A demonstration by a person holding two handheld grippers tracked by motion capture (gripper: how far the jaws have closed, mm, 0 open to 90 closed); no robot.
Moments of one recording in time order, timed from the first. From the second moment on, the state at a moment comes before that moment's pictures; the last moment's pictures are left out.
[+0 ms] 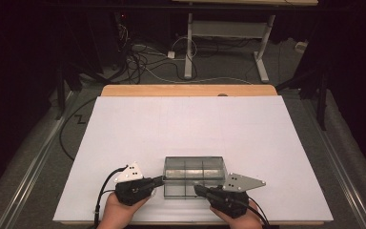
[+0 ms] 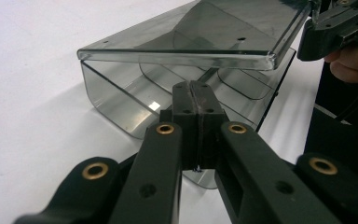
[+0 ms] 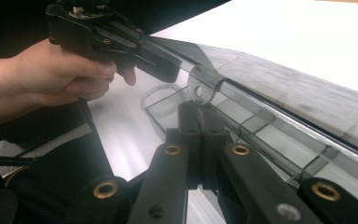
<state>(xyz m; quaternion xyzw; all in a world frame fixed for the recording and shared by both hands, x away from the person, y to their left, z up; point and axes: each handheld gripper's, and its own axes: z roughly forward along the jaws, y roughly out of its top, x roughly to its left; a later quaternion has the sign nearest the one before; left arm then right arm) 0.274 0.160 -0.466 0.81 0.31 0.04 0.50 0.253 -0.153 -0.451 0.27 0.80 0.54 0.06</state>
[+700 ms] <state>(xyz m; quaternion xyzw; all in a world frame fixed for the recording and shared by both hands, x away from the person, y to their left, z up) 0.281 0.152 -0.465 0.80 0.31 0.03 0.51 0.249 -0.158 -0.453 0.27 0.80 0.53 0.07</state>
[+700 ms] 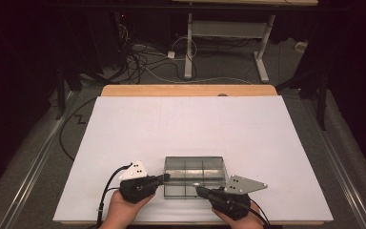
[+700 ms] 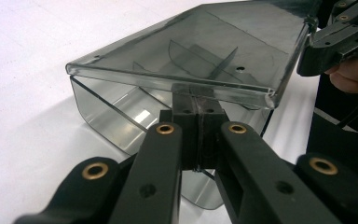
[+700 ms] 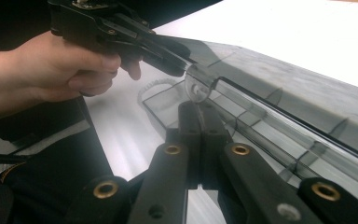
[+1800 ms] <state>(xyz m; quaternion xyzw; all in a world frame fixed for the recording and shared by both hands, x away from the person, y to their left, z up) 0.294 0.154 -0.464 0.80 0.31 0.04 0.51 0.260 -0.239 -0.465 0.39 0.76 0.50 0.17</state>
